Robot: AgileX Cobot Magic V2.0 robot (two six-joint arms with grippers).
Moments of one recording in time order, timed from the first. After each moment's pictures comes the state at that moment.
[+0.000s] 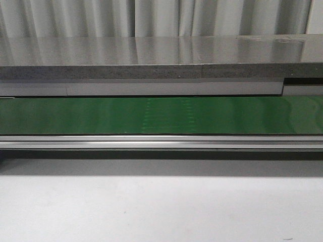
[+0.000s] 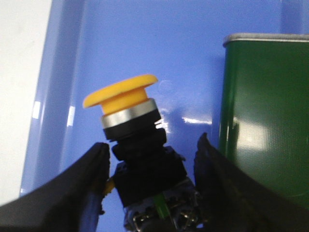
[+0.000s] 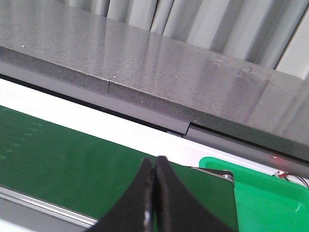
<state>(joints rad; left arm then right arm) 0.19 1.69 -1.25 0.17 0.69 0.14 0.03 0.37 -0.37 0.39 0.21 -0.58</state>
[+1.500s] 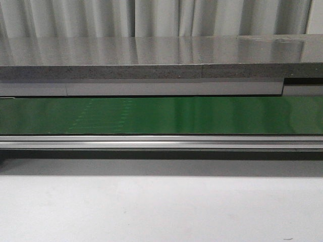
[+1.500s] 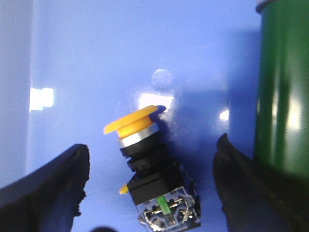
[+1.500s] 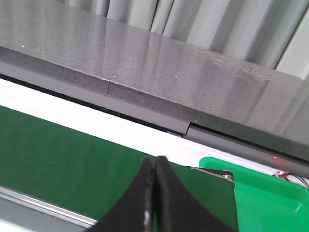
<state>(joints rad) 0.19 1.88 -1.25 0.20 0.59 0.15 0.03 0.37 -0.37 0.39 0.21 -0.58</state>
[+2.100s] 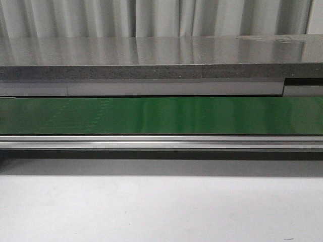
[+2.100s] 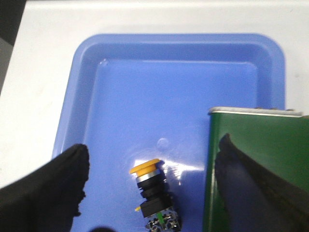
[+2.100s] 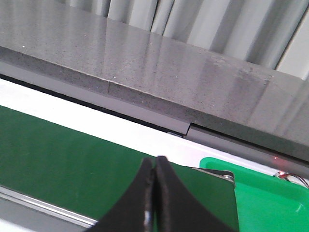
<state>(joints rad) 0.16 1.61 -1.31 0.13 0.62 0.15 0.03 0.37 -0.37 0.39 0.21 -0.58</state>
